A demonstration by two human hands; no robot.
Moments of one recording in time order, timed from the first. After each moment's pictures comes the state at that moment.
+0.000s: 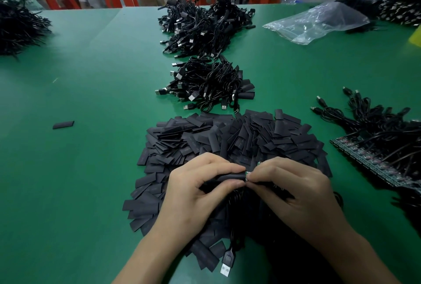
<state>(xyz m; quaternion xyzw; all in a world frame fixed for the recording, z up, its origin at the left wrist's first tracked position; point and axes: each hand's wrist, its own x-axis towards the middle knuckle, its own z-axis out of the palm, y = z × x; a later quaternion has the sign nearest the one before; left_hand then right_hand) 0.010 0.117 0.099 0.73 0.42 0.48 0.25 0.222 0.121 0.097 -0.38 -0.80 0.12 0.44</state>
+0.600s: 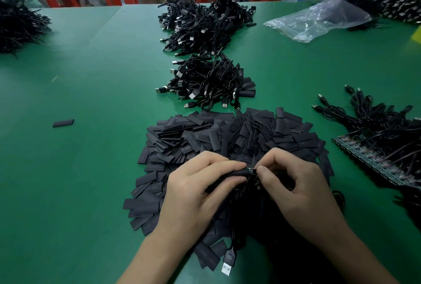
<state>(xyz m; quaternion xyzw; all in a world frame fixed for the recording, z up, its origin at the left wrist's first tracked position) 0.013 0.113 0.097 0.75 0.43 0.49 0.13 0.209 0.112 0.116 -0.50 -0.69 0.32 0.41</state>
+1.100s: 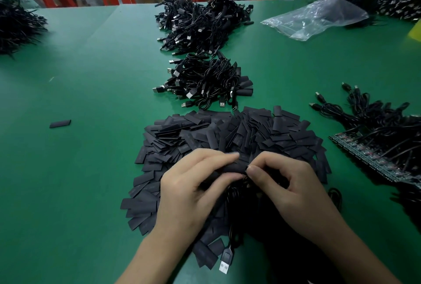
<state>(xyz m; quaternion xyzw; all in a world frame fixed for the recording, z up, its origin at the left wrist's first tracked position) 0.014 0.113 0.098 0.73 0.44 0.51 0.13 0.209 0.112 0.118 -0.49 -0.69 0.37 0.39</state>
